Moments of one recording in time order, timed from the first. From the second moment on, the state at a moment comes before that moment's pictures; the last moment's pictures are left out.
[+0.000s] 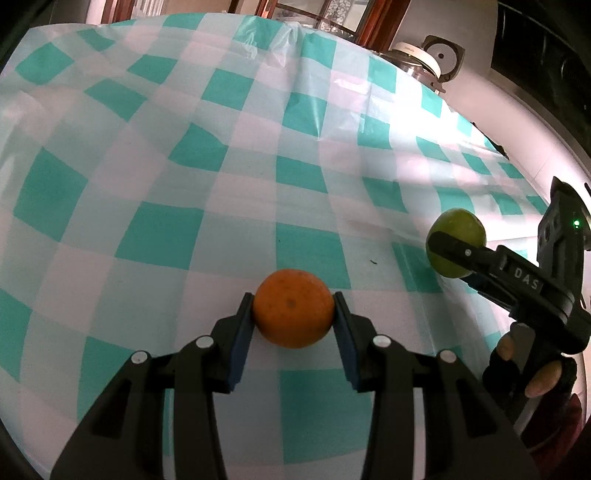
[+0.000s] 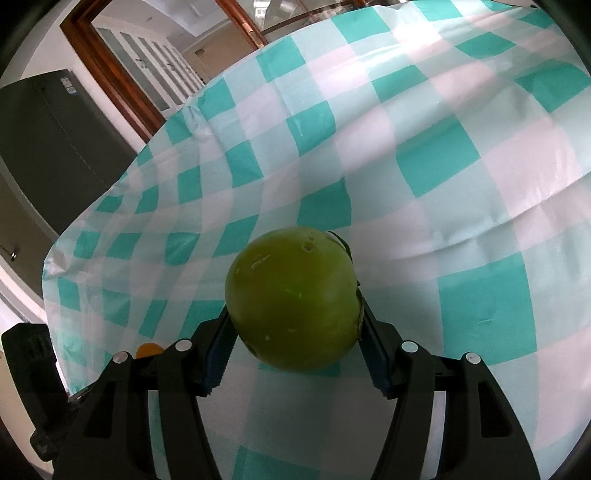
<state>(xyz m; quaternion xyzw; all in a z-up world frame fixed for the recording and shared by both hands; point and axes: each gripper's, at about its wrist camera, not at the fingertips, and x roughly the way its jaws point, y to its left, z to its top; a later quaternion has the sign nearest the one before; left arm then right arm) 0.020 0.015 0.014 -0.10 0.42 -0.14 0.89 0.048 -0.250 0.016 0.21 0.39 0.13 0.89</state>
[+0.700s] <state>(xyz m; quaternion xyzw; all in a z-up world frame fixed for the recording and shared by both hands) -0.210 0.068 0.019 0.00 0.40 -0.04 0.91 -0.142 -0.151 0.045 0.11 0.39 0.17 0.90</state>
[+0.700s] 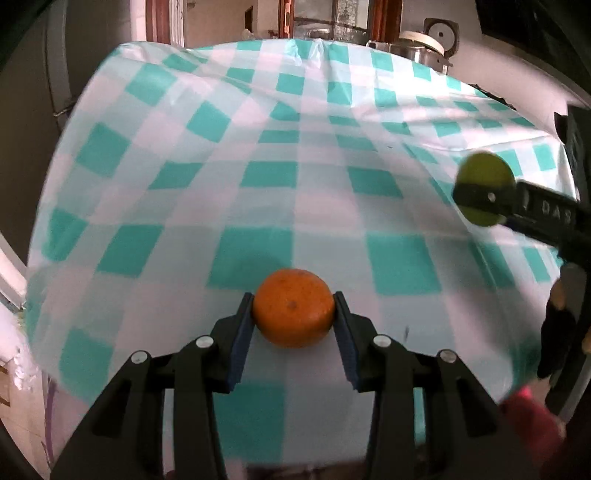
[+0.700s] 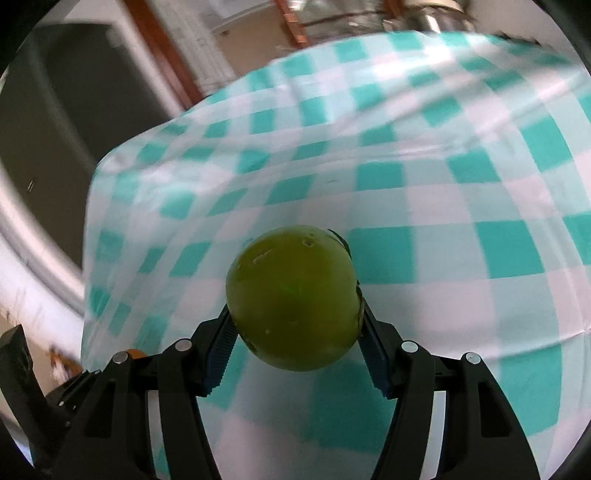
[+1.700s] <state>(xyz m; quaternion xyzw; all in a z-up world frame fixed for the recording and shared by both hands) -0.340 0.254 -0.017 -0.08 0.41 0.15 0.89 -0.279 0.078 0.021 -0.19 0.37 0.45 0.79</state>
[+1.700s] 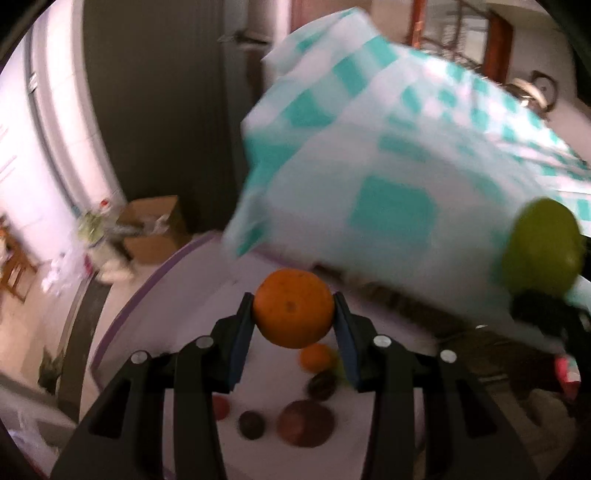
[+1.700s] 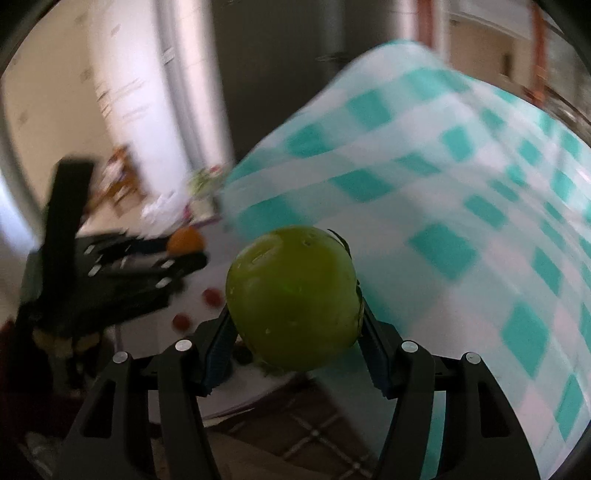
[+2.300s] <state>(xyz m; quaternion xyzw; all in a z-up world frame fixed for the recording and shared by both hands) -0.367 0.344 -0.135 -0.16 0.56 0.26 0.77 -0.289 0.233 -0.112 -0.37 0.45 0.46 0.67</state>
